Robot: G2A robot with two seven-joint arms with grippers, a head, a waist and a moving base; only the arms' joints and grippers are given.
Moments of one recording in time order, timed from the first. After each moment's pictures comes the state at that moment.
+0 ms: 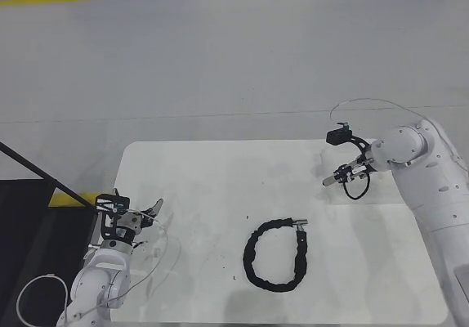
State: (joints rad) left arm 1.73 -1.15 -1.60 -1.80 1.33 0.00 0.00; right arm -0.53 -1.15 1.09 -0.93 -0.66 -0.34 1.46
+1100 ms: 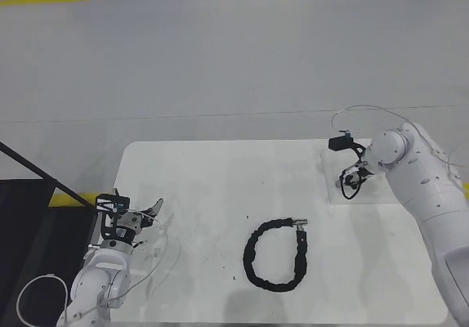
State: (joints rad) left arm 1.73 -1.15 -1.60 -1.80 1.33 0.00 0.00; right arm -0.45 -1.19 0.94 -0.72 -0.71 -0.29 1.37
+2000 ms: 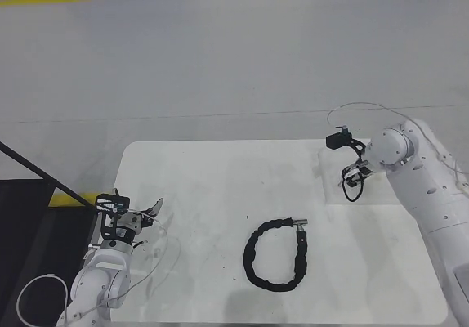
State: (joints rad) left arm 1.73 -1.15 -1.60 -1.80 1.33 0.00 0.00; right arm -0.56 -1.12 1.03 -1.06 -0.75 -0.27 1.47
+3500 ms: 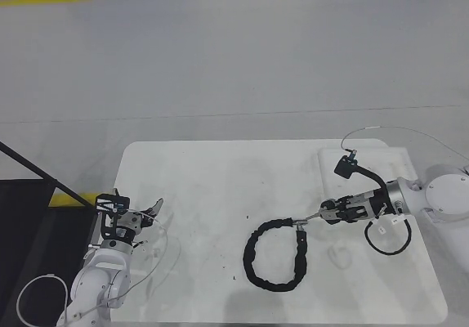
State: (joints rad) left arm 1.73 -1.15 -1.60 -1.80 1.33 0.00 0.00; right arm -0.98 -0.84 1.20 -1.60 0.09 -0.39 1.42
